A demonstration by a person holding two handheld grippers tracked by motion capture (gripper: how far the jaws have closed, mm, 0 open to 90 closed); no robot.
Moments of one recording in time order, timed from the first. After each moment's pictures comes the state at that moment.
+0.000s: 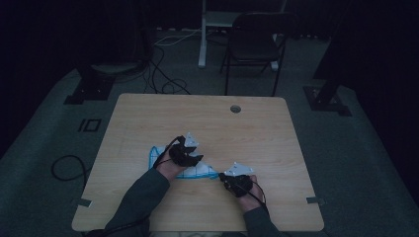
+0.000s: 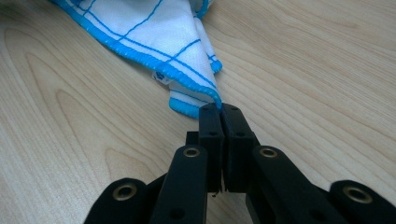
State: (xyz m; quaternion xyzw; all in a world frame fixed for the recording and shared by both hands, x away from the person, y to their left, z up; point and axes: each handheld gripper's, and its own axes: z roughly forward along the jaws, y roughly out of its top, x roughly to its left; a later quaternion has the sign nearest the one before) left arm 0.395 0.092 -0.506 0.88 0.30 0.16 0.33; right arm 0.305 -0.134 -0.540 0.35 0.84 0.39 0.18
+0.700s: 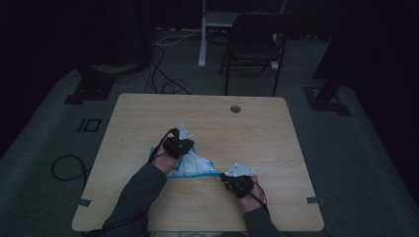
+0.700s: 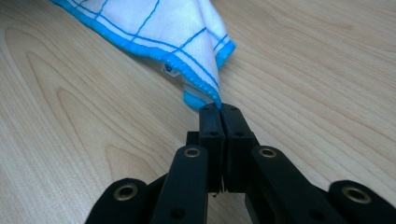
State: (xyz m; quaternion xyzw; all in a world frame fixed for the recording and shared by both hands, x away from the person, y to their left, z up) left arm 0.405 0.109 -0.477 0.86 0.32 0.21 0.34; right arm 0.303 -0.137 -0.539 0.35 0.83 0.39 0.18
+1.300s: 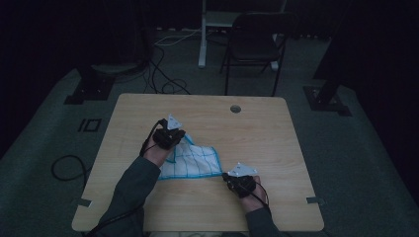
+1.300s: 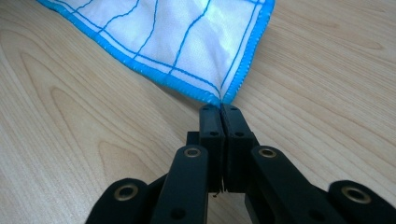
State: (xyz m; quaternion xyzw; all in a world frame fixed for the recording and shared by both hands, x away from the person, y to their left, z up) left arm 0.418 0.139 -0.455 0.83 0.36 0.23 0.35; right arm 0.302 -0.143 -0.537 0.35 0.83 0.39 0.19
